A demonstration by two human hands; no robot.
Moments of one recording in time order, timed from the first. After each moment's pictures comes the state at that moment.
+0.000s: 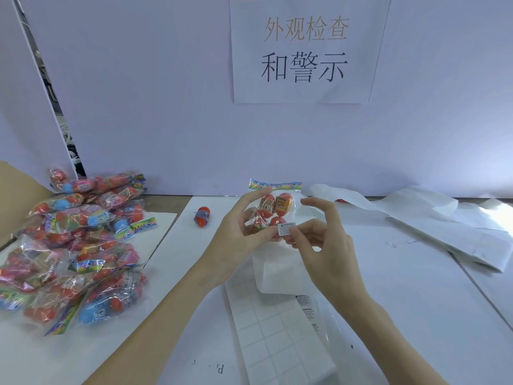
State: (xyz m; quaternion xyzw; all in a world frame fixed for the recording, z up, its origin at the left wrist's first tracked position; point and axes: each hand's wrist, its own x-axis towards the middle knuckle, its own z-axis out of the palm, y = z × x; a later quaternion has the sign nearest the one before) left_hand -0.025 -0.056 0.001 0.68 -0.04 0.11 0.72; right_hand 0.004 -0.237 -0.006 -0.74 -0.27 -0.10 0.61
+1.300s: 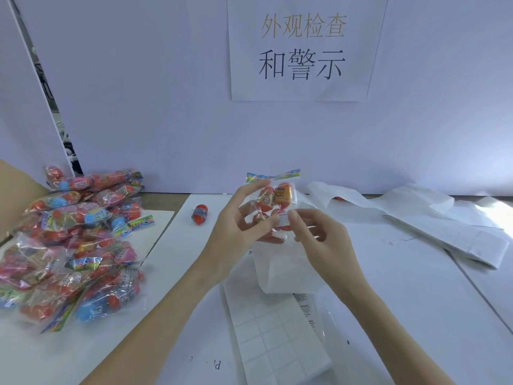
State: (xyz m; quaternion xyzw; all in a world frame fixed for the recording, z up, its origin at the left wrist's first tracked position) left_hand -0.023 -0.059 0.002 0.66 -0.09 0.15 0.73; right_hand 0.010 -0.239 0.004 -0.76 -0.18 -0.02 0.62
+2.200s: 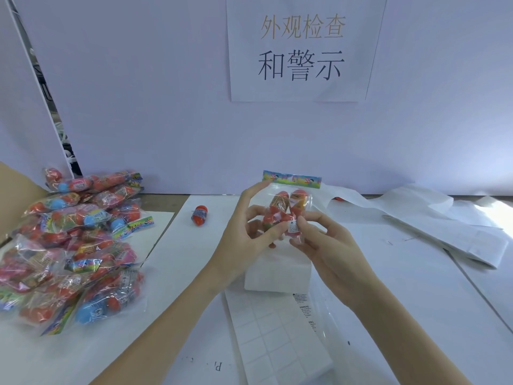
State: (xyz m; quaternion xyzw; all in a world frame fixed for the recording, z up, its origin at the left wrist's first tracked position) left_hand -0.022 -0.069 -0.006 0.71 -0.07 0.17 0.68; right_hand 0.013 -0.248 0.008 -0.54 -0.12 0.19 0.81
